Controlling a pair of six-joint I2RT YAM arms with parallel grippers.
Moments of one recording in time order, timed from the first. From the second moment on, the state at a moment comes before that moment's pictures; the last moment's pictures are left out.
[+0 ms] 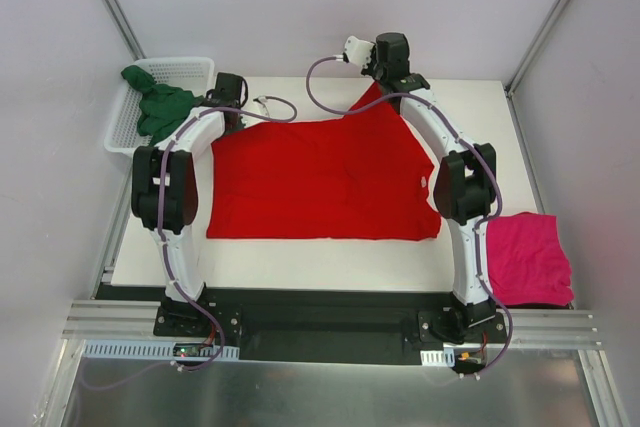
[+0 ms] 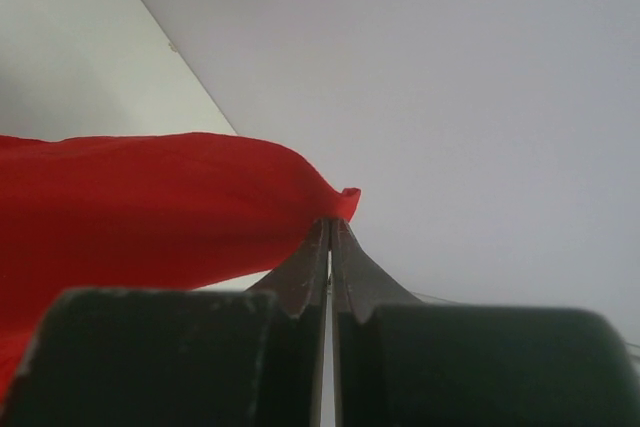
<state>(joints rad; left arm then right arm) -0.15 1.98 1.57 -0.57 -0.30 1.08 0.38 2.23 2.11 -0.25 0.31 -1.07</state>
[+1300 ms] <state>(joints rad) -0.20 1.80 1.47 -0.53 -0.35 1.09 0.46 1.94 1.82 -0.33 0.36 -0.98</state>
